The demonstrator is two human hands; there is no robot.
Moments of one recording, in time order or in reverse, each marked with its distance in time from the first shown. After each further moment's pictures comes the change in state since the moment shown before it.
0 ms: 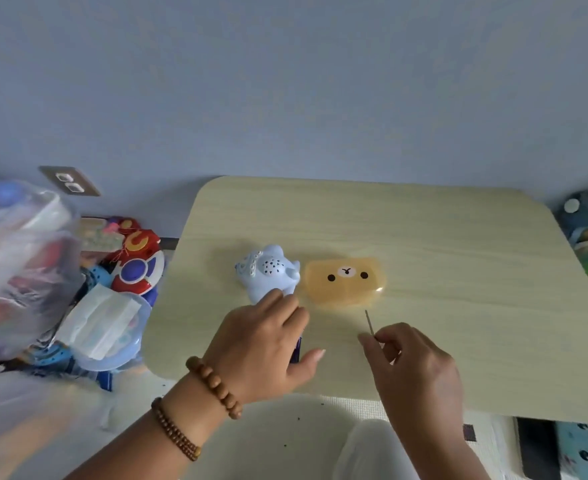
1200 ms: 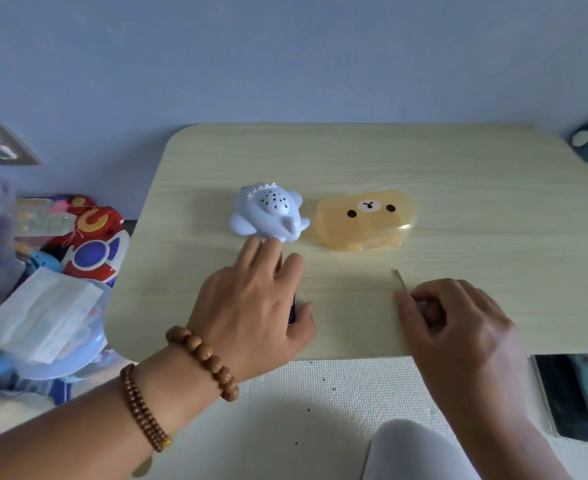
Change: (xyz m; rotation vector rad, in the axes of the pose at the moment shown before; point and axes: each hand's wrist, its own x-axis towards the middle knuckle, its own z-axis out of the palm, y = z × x) left_hand -0.035 -0.025 0.044 0.068 -0.052 -0.076; right_hand -0.032 0.015 0.034 -0.111 0.241 -0.170
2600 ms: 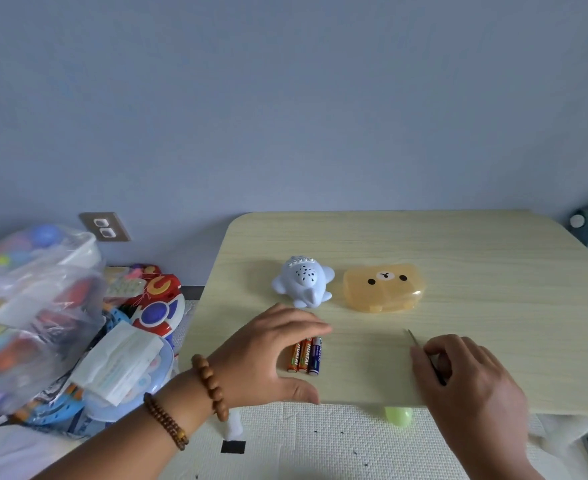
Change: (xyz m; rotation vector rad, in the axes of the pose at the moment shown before) left_hand -0.017 -0.055 -0.011 -0.499 -0.099 0.228; right_hand -0.003 -0.005 -0.001 -0.035 0.069 0.025
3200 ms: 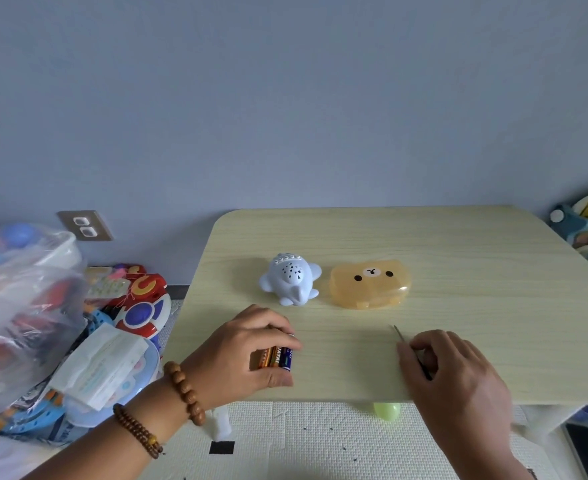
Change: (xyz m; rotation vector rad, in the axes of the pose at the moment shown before) left_hand -0.011 -0.013 0.002 -0.078 0.043 -0.044; right_hand 0.001 0.002 -0.001 0.002 -0.039 0.000
